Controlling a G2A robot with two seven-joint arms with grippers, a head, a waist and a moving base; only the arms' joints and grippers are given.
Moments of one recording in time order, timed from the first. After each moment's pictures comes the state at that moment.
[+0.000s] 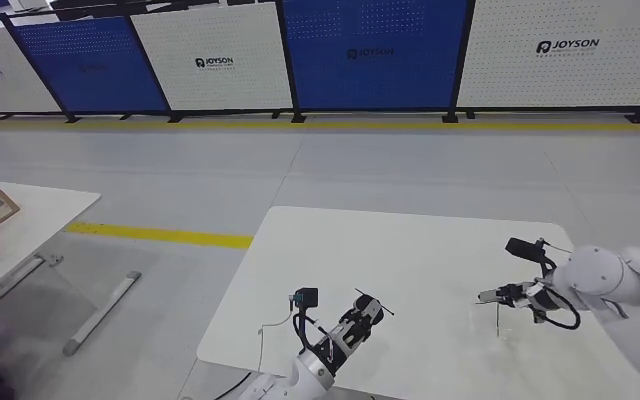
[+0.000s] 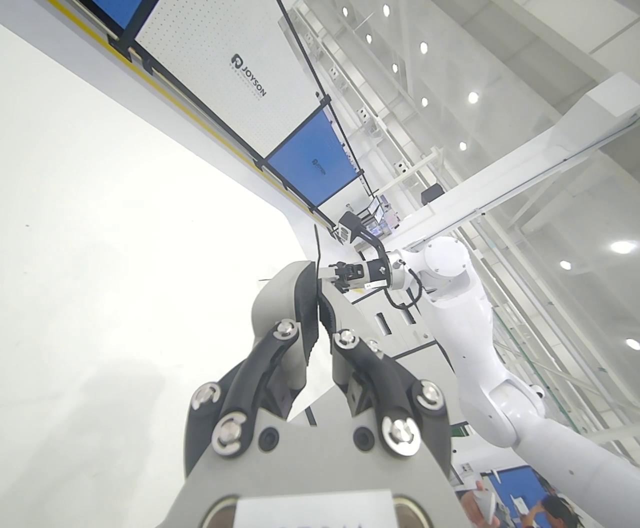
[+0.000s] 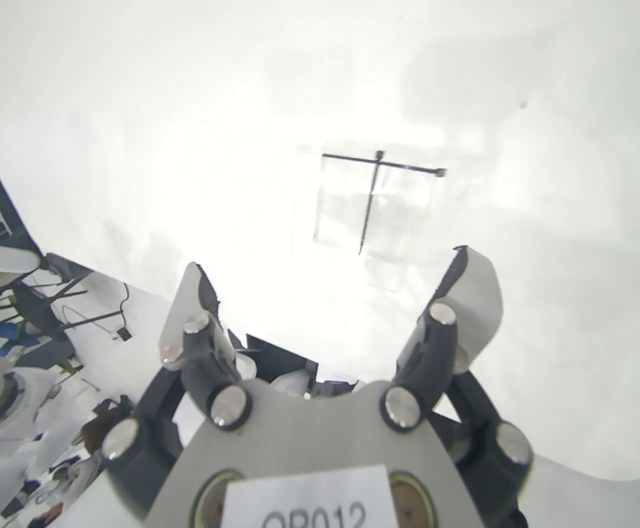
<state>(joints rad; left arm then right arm) 1.76 -1.21 -1.08 -2.03 0.34 -0.02 0.01 -0.65 -0.79 0.70 -1.34 -0.21 0.34 1.28</state>
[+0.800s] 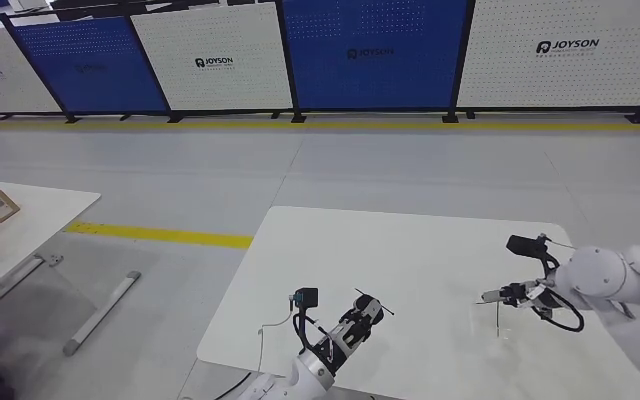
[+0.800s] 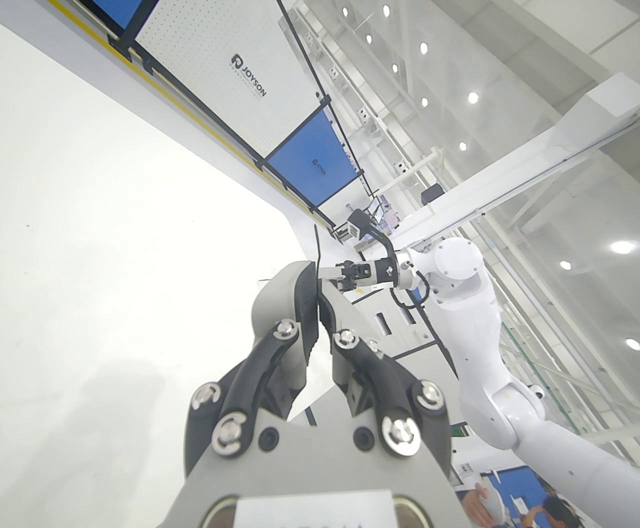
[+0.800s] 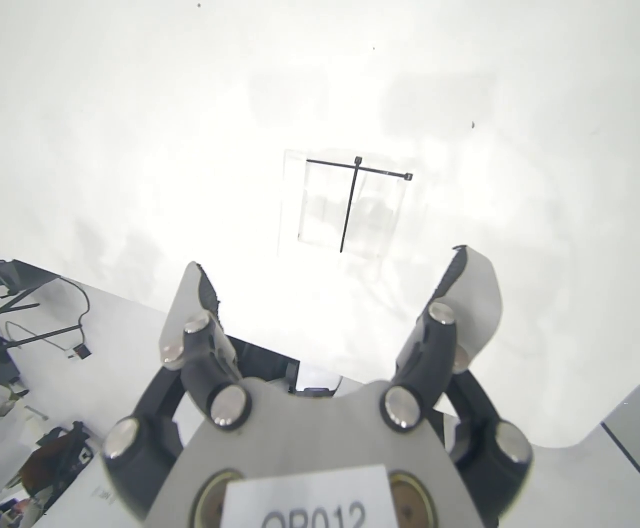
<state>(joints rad) 1.76 -1.21 -1.08 -2.03 0.34 -0.02 0.01 -0.67 -0.78 0.74 -1.43 -0.31 0.34 1.35</state>
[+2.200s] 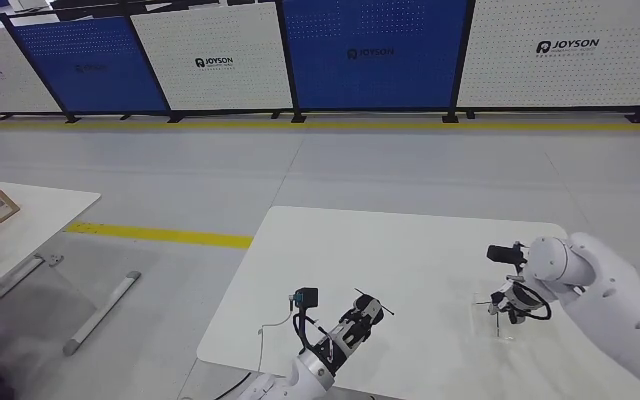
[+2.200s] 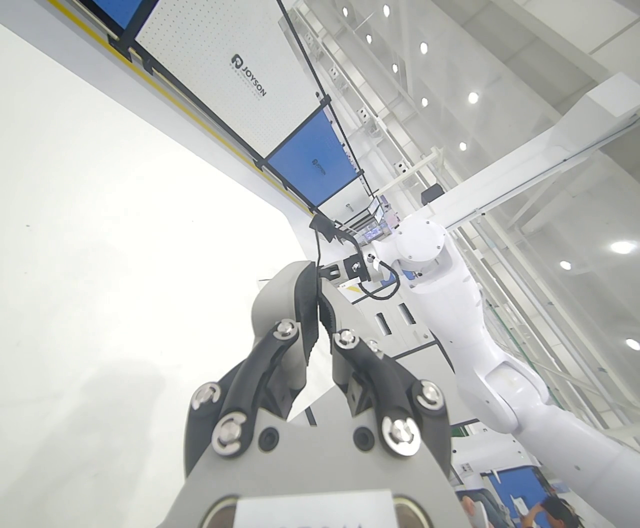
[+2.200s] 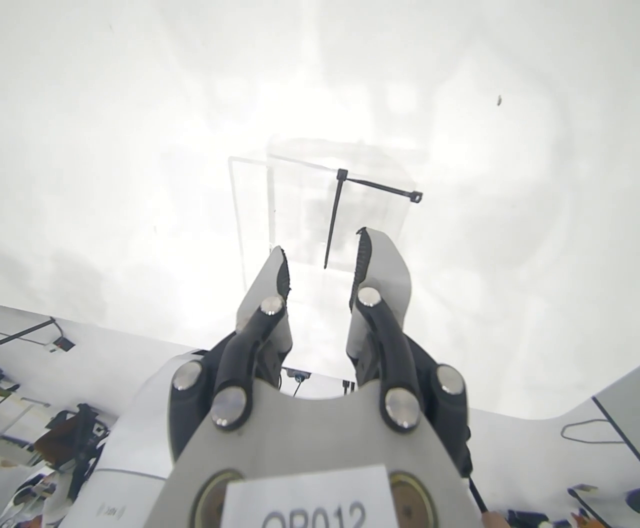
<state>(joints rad) 1.76 -1.21 -1.08 -2.03 0.34 -0.02 0.01 -0.49 -0.95 0.47 -1.12 -0.33 0.34 1.39</state>
